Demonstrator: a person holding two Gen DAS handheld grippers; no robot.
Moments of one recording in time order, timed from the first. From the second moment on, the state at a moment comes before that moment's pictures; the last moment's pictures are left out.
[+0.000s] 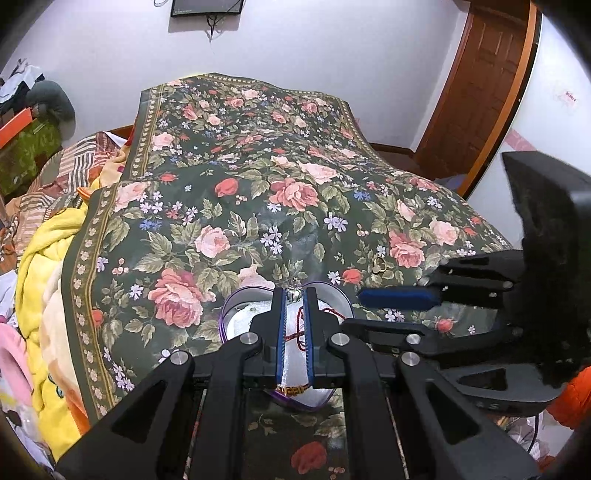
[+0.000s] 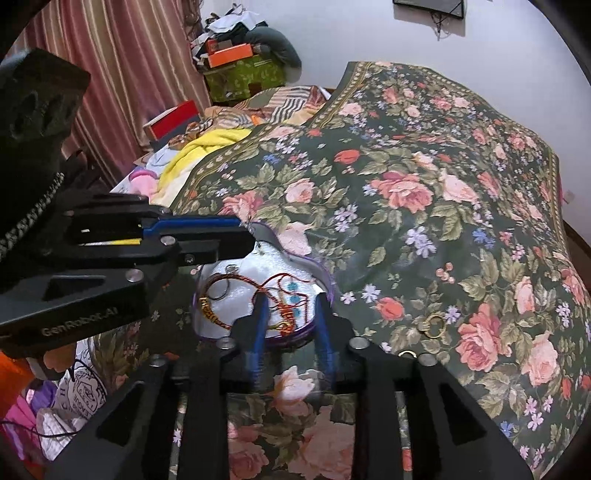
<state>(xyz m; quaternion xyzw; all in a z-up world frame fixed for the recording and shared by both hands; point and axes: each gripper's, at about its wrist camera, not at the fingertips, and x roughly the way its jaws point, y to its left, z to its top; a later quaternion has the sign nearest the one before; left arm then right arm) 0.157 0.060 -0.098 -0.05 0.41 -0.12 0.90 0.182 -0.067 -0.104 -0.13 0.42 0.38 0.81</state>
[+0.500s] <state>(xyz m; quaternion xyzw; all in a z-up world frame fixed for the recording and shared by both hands) 0.159 0.059 -0.094 -0.05 0.42 -0.12 0.90 0.186 -0.110 -0.088 -0.11 0.40 0.33 0.85</state>
